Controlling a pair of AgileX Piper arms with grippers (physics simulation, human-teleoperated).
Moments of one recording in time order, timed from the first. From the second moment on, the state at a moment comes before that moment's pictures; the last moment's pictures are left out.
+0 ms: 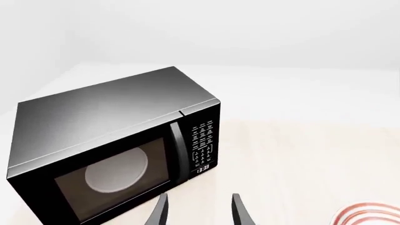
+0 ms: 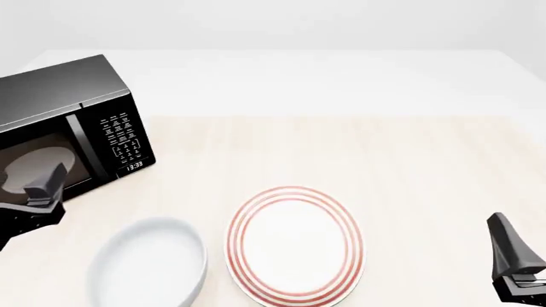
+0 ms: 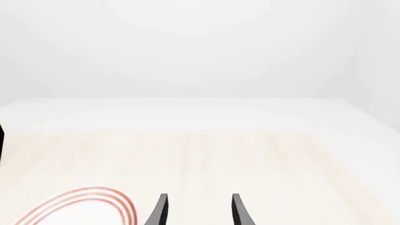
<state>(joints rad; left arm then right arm) 0.09 0.58 -0.24 -0.17 0.01 0.00 0.00 -0.07 0.07 0.00</state>
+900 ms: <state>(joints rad) 0.10 0.89 -0.29 -0.39 -0.01 0.00 0.00 -0.07 0.07 0.00</state>
